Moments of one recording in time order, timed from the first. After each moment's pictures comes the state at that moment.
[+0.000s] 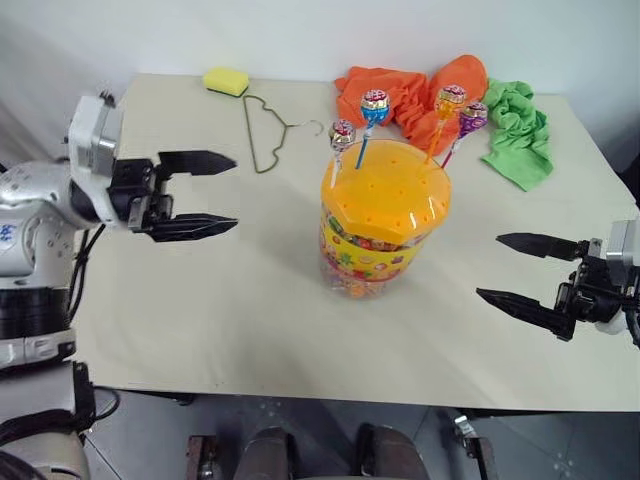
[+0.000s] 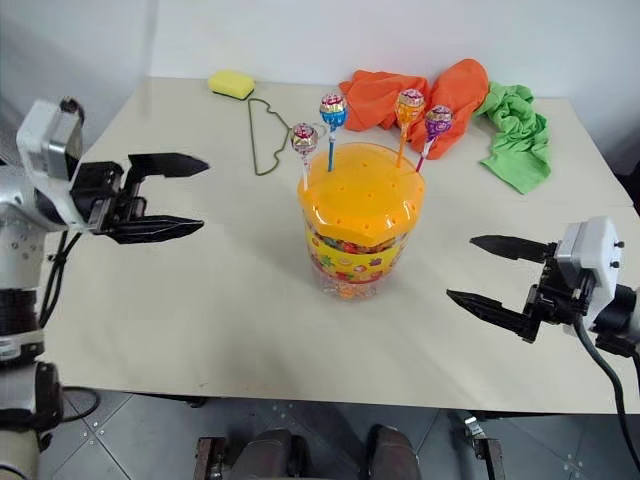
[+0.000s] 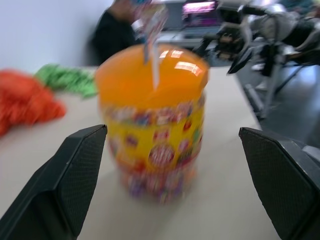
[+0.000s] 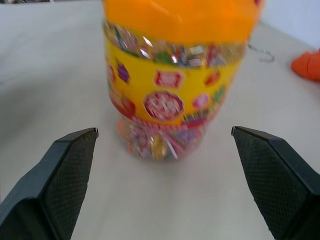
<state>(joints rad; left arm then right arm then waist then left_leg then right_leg) -0.86 0.75 0.15 0.17 -0.63 0.45 -1.44 0.02 -0.93 -0.57 -0.45 0.80 0.48 1.08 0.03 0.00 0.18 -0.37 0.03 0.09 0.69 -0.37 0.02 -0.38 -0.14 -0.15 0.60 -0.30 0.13</state>
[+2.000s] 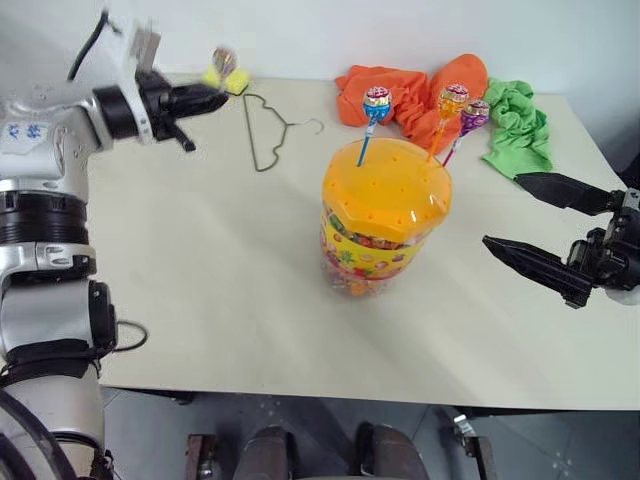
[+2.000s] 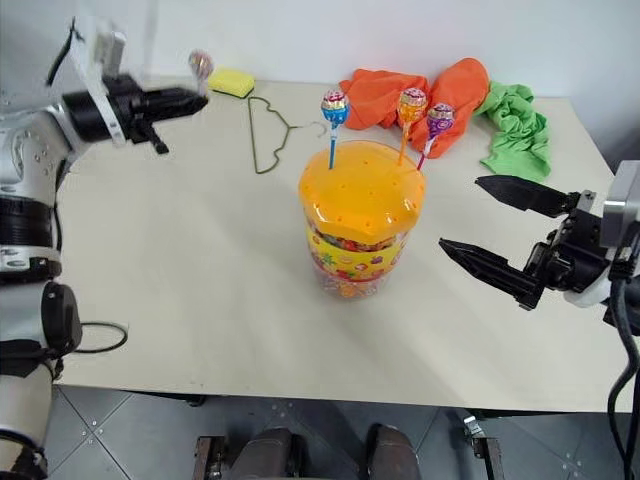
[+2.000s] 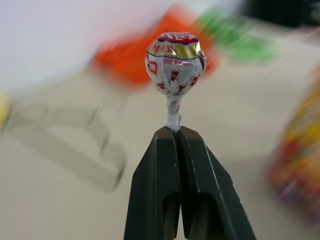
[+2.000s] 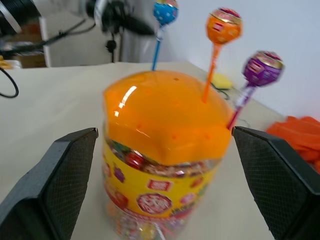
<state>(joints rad) -1.17 0.78 0.03 0.58 -0.22 0.63 -0.90 -0.15 -0.94 -0.59 -0.52 1.02 0.57 0.89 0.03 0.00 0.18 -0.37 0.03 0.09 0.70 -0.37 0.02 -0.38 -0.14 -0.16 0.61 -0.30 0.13</state>
